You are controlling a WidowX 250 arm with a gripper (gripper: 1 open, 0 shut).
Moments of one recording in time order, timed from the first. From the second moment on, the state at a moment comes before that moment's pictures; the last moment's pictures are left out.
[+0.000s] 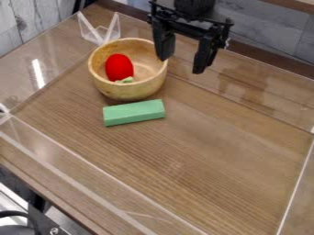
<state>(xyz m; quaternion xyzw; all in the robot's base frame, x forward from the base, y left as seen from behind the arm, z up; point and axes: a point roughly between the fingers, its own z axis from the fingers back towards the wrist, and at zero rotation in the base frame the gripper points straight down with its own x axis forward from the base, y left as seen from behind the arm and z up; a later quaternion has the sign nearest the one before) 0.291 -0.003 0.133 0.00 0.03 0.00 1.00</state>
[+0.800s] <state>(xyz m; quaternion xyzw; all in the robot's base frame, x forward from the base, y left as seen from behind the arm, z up) 0.289 0.093 0.116 -0.02 0.02 0.04 1.00</state>
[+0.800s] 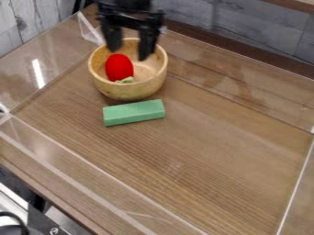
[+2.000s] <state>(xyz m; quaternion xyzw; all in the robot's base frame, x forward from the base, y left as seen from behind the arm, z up) 0.314 0.140 0.054 -0.03 -0.04 0.06 1.00</state>
